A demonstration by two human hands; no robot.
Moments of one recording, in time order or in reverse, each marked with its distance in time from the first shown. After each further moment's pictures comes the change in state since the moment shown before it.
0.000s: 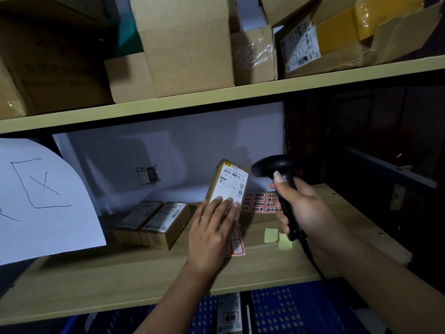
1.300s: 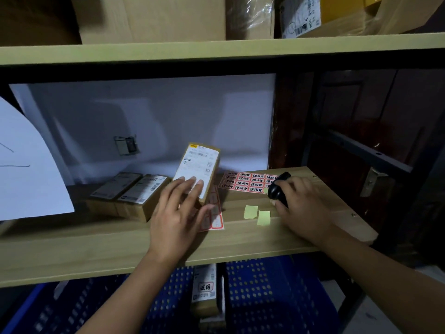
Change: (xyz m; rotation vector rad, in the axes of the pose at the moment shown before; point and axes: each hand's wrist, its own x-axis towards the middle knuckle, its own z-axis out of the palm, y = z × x) left_hand -0.015 0.003 -0.035 -0.197 -0.010 -0.315; right_hand 0.055 0.116 -0.094 -1.470 0.139 -0.470
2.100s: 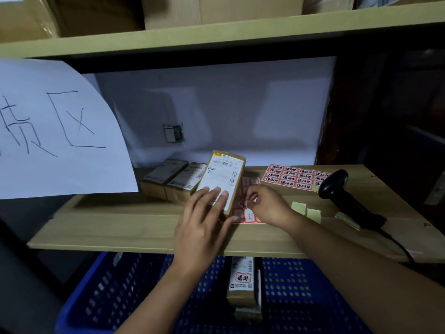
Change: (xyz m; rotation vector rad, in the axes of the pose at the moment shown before) left_hand -0.046 -0.019 -0.038 0.072 -0.035 -0.069; right_hand 0.055 -0.147 0.083 0.645 -0.436 0.076
